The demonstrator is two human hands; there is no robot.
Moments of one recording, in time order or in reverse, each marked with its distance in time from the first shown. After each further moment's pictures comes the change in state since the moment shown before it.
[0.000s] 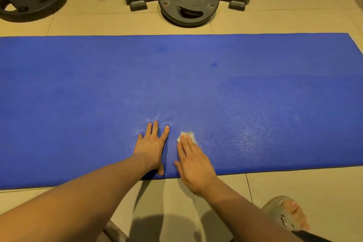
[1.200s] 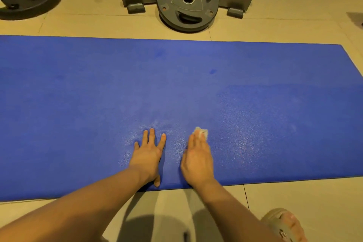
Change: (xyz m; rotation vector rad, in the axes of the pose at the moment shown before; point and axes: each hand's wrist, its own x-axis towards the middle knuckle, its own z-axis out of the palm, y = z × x) left_hand -0.001 0.000 -0.003 -0.072 -0.012 0.022; right_hand 0.038 0.011 -0.002 0.071 0.132 0.386
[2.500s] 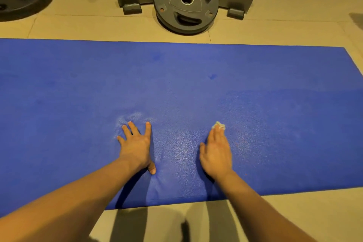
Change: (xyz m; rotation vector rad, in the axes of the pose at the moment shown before) left_hand 0.051 -0.032 -0.032 -0.139 -0.005 -0.209; right_hand 0.050 0.062 -0.021 0.124 0.018 0.104
